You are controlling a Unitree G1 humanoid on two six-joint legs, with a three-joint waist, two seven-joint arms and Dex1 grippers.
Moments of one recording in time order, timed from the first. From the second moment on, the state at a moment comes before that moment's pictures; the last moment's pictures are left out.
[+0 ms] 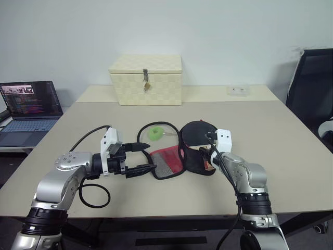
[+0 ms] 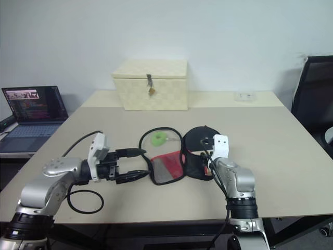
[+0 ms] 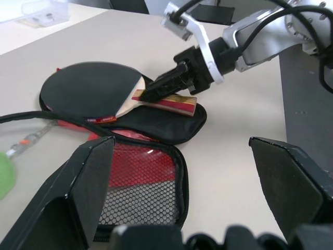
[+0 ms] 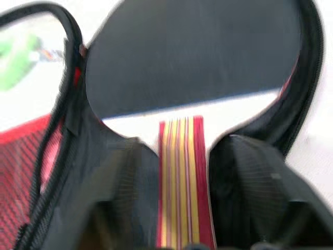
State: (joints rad) left arm -0.42 0.75 0.10 -0.07 -0.53 0.43 -1.17; right arm -0.68 -0.01 -0.13 -0.01 0.25 1.01 -0.04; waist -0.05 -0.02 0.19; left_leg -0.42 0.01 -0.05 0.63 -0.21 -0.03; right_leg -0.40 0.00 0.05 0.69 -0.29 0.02
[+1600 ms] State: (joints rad) left arm -1.00 0.34 -0.09 1.02 -0.02 -0.05 -0.96; right arm -0.52 -0.74 -0.16 -0.47 0.69 1.14 0.62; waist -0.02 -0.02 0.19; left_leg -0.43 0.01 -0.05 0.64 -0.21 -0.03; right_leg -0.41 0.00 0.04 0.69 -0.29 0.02
